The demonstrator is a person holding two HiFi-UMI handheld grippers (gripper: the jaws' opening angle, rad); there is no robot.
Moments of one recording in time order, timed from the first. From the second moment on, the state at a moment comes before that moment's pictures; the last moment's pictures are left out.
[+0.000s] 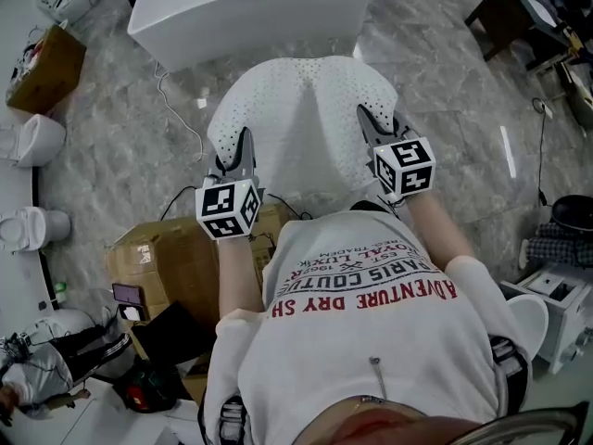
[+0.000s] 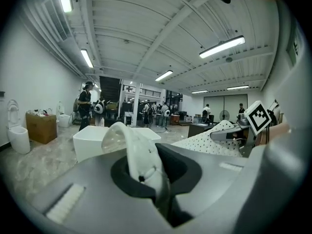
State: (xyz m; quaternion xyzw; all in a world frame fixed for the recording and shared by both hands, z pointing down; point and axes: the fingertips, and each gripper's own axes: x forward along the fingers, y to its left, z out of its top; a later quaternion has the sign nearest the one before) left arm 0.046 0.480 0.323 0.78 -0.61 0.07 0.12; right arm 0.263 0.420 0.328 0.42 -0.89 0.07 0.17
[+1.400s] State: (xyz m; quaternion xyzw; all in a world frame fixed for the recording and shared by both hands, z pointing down) left arm -0.078 0.083 0.441 0.68 -0.68 0.16 0.23; right arm 0.139 -0.043 0.461 0.29 -0.90 0.17 0.27
